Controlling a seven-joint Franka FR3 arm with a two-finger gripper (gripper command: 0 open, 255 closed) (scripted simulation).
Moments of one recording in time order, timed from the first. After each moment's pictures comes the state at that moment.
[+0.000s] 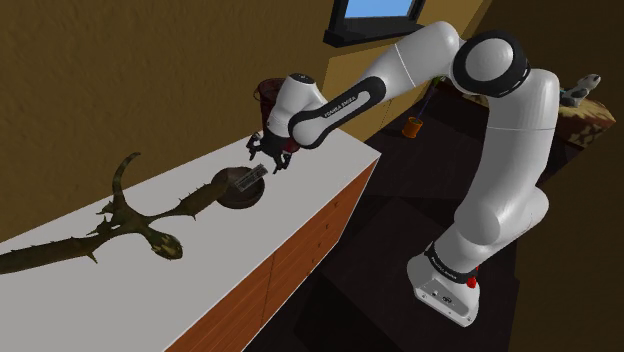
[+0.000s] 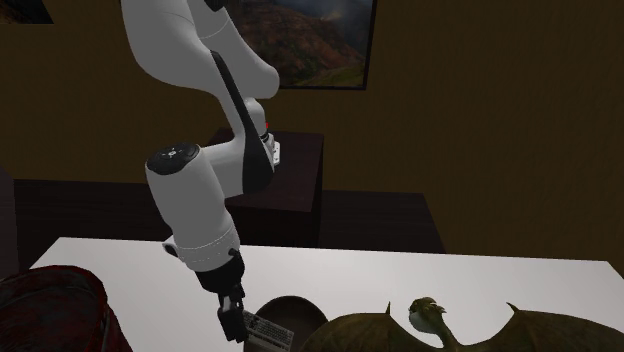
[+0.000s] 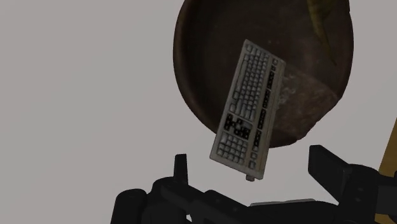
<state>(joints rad) -0.37 0.51 0.60 -2.04 -0.29 2.66 1.52</state>
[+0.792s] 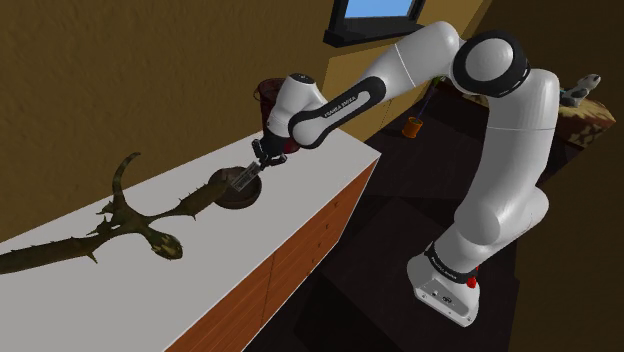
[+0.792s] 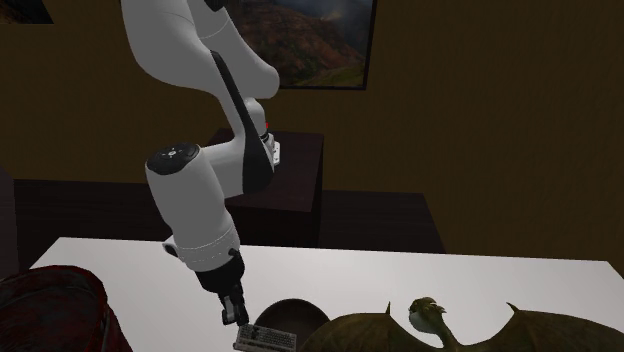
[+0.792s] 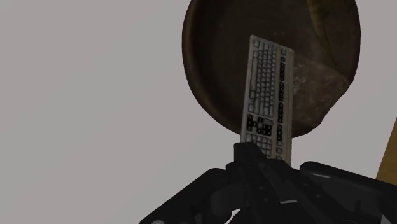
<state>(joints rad) -0.37 0.51 0.60 -2.04 -0.29 2.66 1.52</state>
